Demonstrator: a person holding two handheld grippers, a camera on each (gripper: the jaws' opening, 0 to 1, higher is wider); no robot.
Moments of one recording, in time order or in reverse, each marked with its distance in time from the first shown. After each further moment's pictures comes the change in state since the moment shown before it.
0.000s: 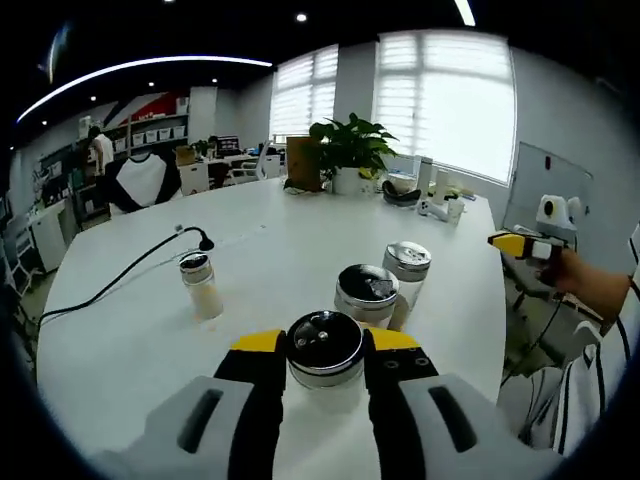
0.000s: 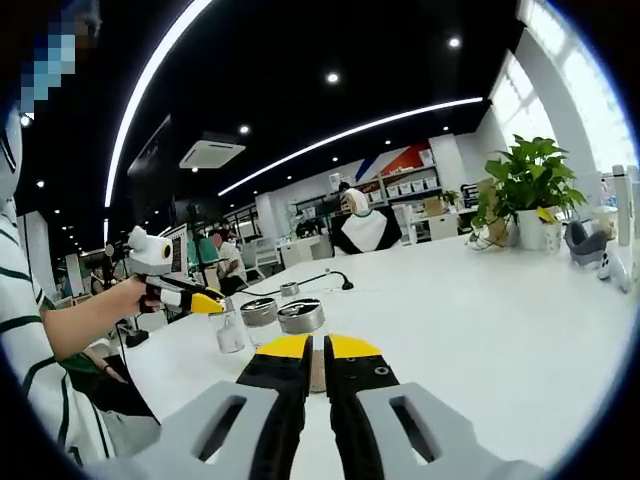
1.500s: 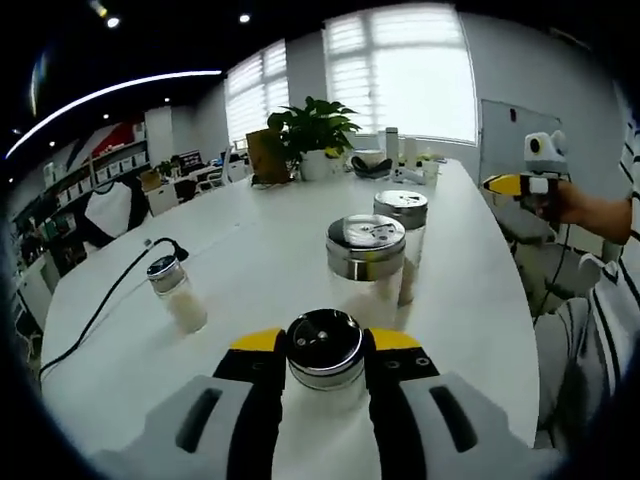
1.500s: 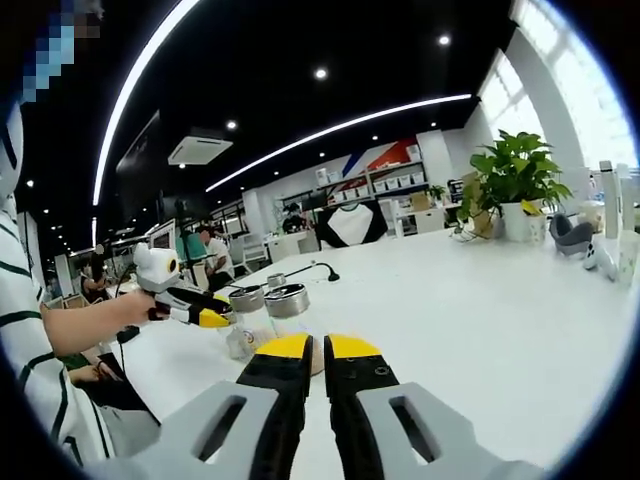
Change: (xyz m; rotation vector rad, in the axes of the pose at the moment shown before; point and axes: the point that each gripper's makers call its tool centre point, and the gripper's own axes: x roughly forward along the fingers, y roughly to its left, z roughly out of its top) left arm 0.027 0.007 -0.030 0.223 0.007 -0.110; right arm -0.015 -0.017 -0.013 0.011 0.014 -0.064
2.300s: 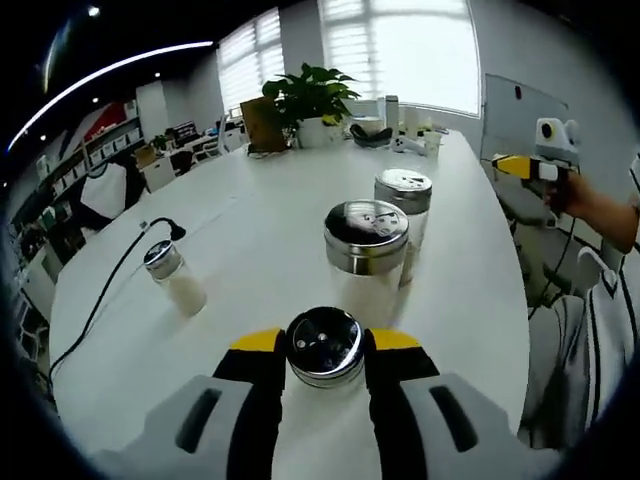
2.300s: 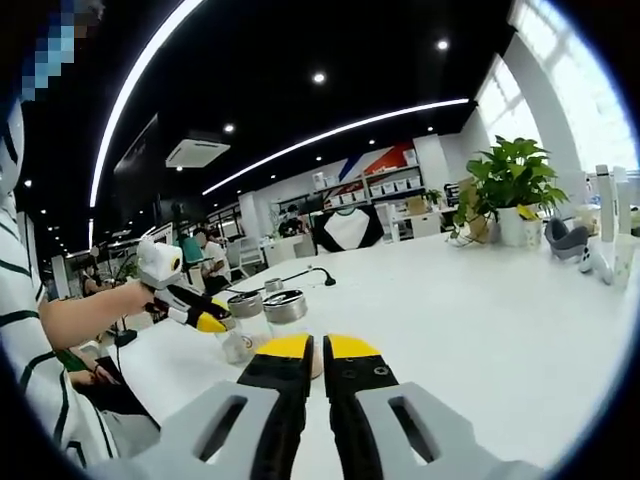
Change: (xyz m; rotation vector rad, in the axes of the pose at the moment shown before) left arm -0.002 0.001 -0.004 -0.080 0.173 0.080; right arm -0.004 0.007 0.005 0.037 0.001 -0.040
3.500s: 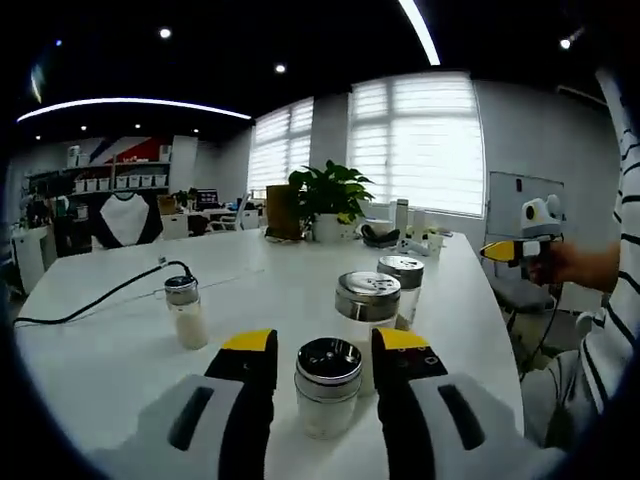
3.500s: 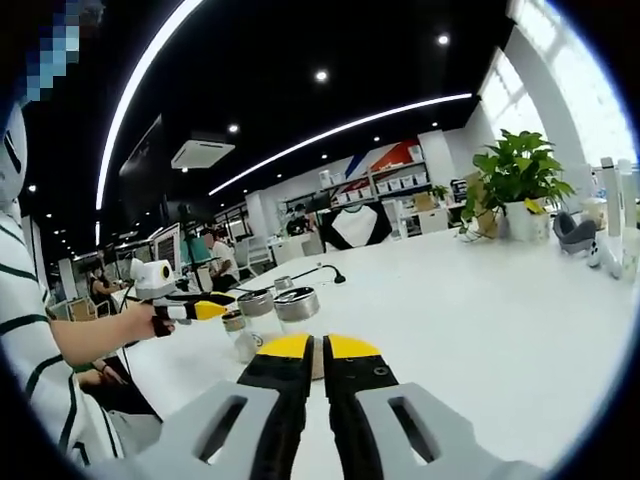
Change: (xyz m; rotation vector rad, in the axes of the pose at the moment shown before) left arm -0.026 0.003 0.026 -0.102 -0.486 -0.080; right arm 0.007 0.019 -0.001 -0.026 -0.006 0.084
